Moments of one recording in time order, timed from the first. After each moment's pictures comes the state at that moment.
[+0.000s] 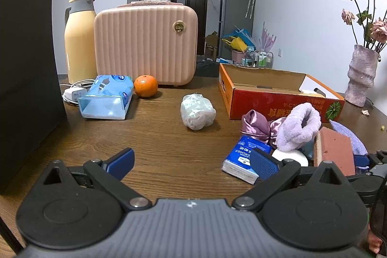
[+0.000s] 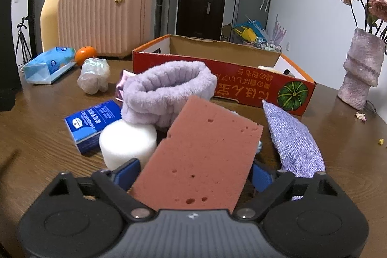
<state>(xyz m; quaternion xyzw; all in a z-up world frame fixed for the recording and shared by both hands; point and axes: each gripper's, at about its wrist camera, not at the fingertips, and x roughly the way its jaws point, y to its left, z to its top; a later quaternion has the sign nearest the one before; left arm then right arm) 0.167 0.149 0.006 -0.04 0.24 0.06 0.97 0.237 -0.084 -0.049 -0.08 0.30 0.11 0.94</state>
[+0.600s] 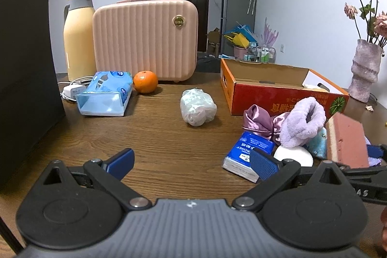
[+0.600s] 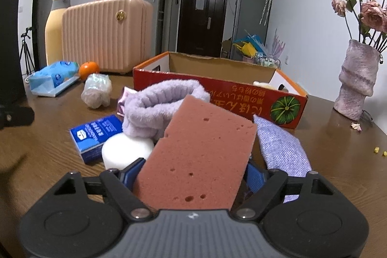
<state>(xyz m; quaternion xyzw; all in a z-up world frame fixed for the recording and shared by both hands) 0.176 0.145 -0.001 -0.03 0.25 0.07 0.97 0.223 -0.096 -0.037 -0.08 0.26 0.12 0.96</state>
